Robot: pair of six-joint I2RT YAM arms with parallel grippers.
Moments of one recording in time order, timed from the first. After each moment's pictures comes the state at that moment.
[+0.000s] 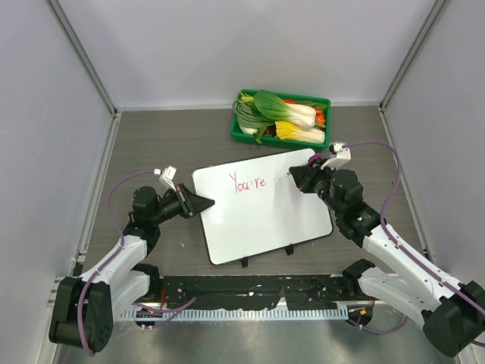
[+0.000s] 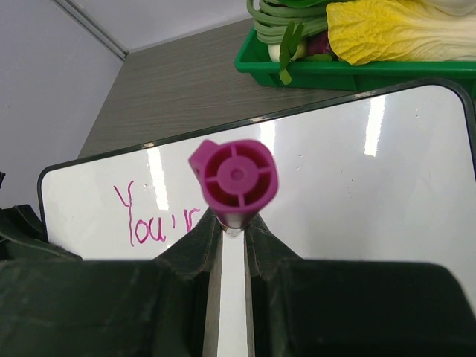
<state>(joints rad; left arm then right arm) -0.17 0.95 0.27 0.43 0.73 -0.78 0.53 0.86 0.60 0.10 0.10 0.55</state>
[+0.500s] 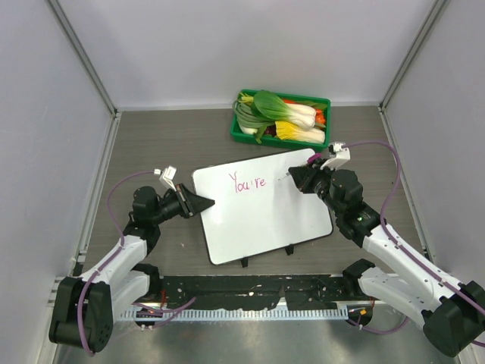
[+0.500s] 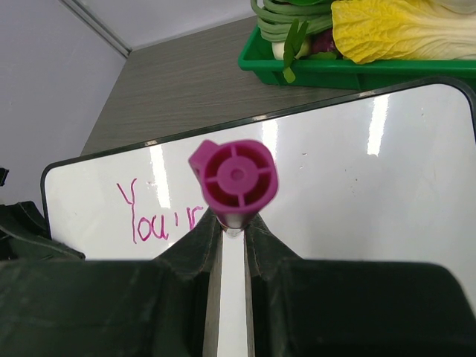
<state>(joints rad) -0.17 0.95 0.27 0.43 0.73 -0.78 0.53 0.86 0.60 0.10 0.09 0.55</state>
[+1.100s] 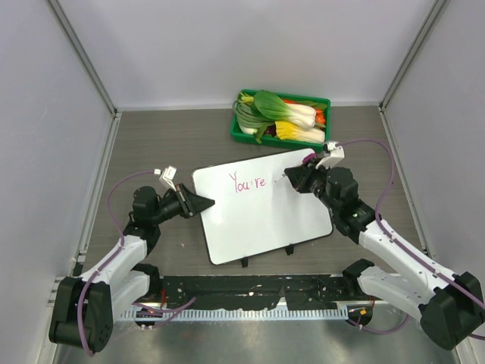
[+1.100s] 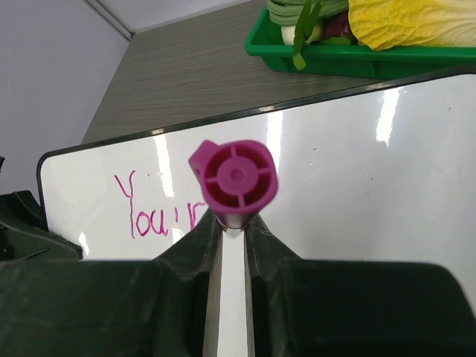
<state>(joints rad) -0.17 0.95 0.27 0.43 0.73 -0.78 0.52 0.92 0.60 0.13 0.04 0.55</state>
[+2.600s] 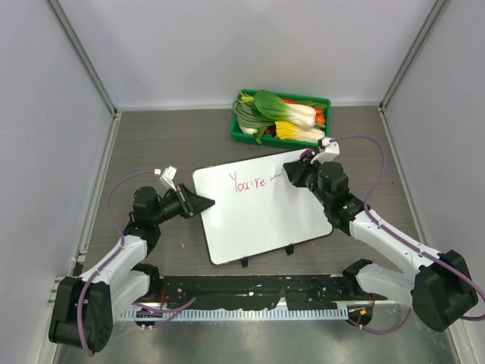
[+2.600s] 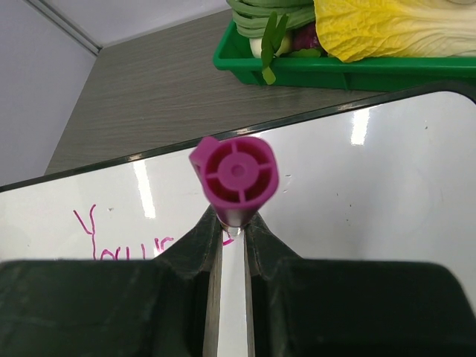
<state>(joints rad) -0.18 0.95 0.27 0.43 0.73 -0.78 0.51 1.07 0.61 0.25 0.12 0.54</state>
